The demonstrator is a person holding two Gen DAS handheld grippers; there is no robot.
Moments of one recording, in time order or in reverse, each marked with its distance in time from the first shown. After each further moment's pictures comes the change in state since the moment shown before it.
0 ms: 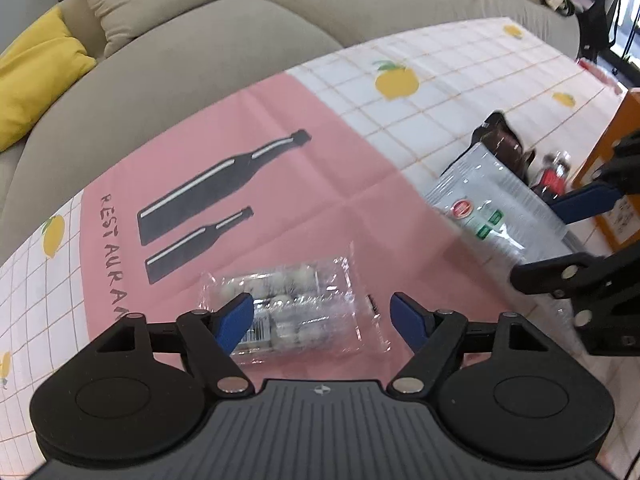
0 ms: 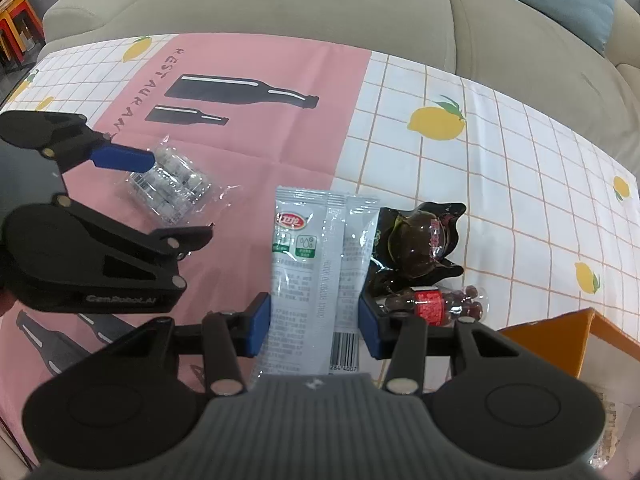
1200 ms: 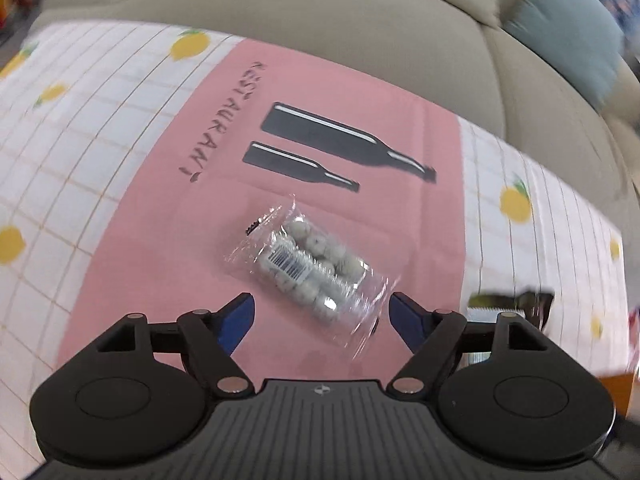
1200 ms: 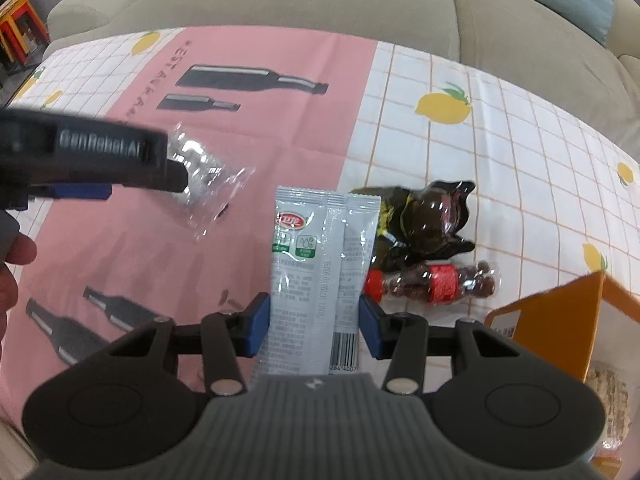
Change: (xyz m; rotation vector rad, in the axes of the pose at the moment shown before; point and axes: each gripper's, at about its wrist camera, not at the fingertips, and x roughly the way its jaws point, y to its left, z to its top) left arm -0.029 0.052 -0.007 -0.886 0.065 0.033; right arm -0.004 0.004 -0.011 0.010 0.001 0.017
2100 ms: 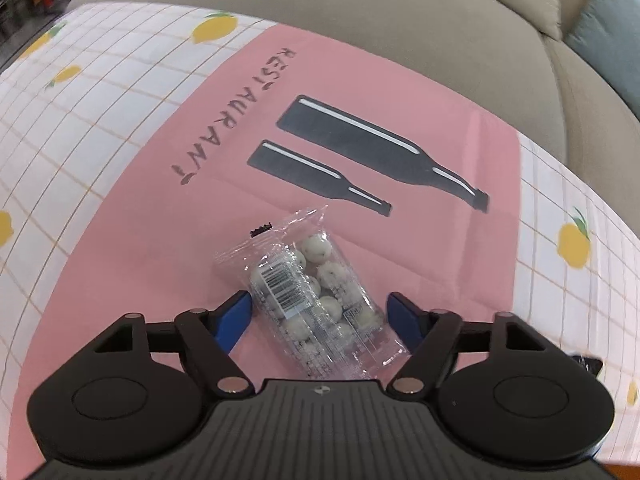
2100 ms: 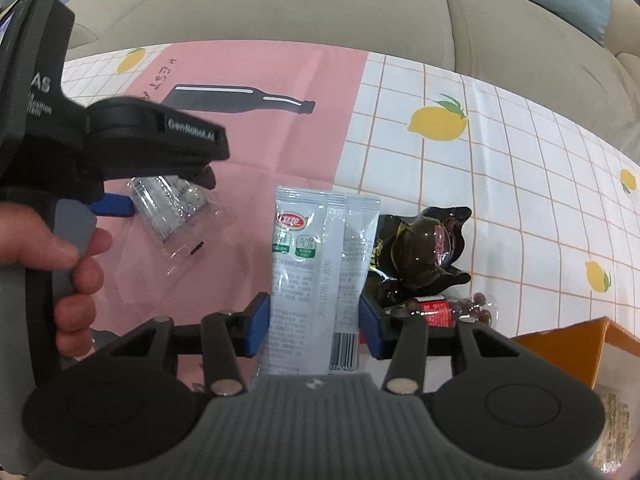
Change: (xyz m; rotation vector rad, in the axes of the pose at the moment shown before) left arm 0.048 -0.015 0.011 -0.061 -0.010 0.132; right arm 0.013 -0.007 0.009 0.012 -0.027 0.006
